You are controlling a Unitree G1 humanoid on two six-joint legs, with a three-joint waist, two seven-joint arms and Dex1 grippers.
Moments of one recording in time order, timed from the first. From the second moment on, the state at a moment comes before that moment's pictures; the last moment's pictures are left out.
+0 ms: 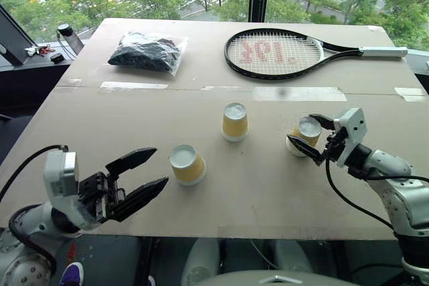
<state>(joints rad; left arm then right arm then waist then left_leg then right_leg) 0.37 0.67 0.57 -0.50 -1.04 0.43 -1.05 -0.09 -0.55 -0.13 -0.43 0.51 0.46 0.65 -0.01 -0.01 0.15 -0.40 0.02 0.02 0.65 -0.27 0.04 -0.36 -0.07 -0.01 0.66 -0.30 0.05</state>
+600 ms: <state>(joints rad) 0.38 0.73 0.60 -0.34 -0.99 0.45 -1.25 -0.25 -0.63 0.01 -0.70 0.59 0.64 0.60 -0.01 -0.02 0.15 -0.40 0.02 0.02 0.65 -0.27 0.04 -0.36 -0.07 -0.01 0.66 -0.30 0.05</state>
